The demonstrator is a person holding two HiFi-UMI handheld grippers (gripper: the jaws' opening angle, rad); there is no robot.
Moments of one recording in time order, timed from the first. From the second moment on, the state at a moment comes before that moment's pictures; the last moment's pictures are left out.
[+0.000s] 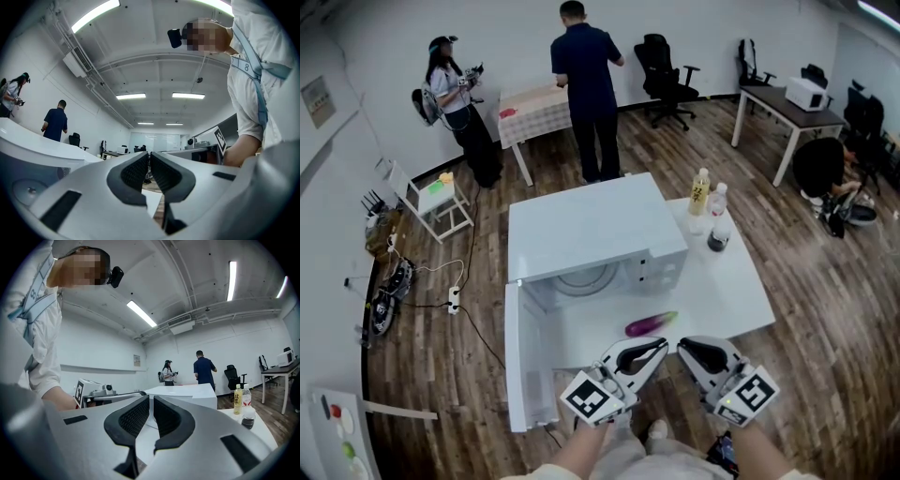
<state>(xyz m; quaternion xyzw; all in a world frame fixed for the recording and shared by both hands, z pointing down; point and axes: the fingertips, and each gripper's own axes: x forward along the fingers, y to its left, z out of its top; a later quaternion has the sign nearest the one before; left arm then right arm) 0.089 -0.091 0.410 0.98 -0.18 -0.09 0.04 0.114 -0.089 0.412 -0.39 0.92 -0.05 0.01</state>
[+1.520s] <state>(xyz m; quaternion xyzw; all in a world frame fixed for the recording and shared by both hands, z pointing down) 0.080 -0.183 0.561 0.99 -0.14 0.06 0.04 0.116 -0.148 0.475 -0.42 0.90 -0.08 -0.02</state>
